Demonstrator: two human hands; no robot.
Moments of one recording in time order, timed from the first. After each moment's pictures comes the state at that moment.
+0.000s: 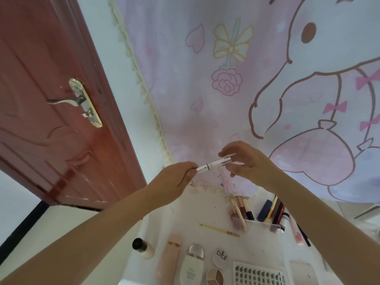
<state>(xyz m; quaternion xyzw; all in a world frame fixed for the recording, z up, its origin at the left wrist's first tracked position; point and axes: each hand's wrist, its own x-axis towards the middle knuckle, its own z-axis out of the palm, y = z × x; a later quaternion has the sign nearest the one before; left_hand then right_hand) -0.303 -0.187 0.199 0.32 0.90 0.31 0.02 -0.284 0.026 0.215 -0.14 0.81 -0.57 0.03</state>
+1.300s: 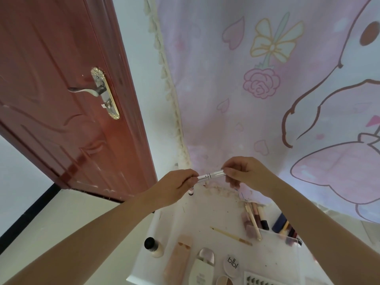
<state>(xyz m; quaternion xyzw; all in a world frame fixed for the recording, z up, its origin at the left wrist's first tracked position) -0.332 -0.228 0.160 0.28 0.89 0.35 0.07 -0.326 -0.009 0.188 -0.10 0.83 -0.54 0.13</state>
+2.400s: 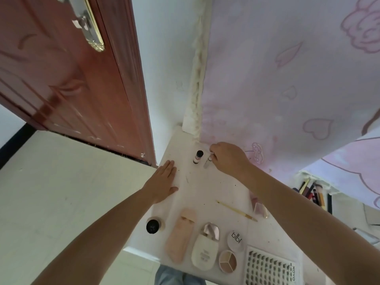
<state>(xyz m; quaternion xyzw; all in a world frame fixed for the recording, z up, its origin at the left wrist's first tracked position) -0.362 -0.281 -0.047 0.23 0.94 0.01 0.24 -0.404 -0.078 0.061 -0.15 0.98 -0.02 0.15</state>
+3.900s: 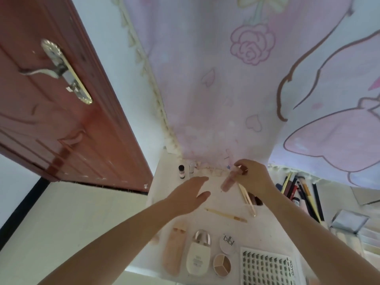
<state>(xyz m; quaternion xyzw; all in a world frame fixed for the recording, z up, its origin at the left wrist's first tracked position) -0.323 -0.179 0.083 0.28 0.90 0.24 0.22 -0.314 0.017 0.105 0.13 0.91 -0.39 0.05</state>
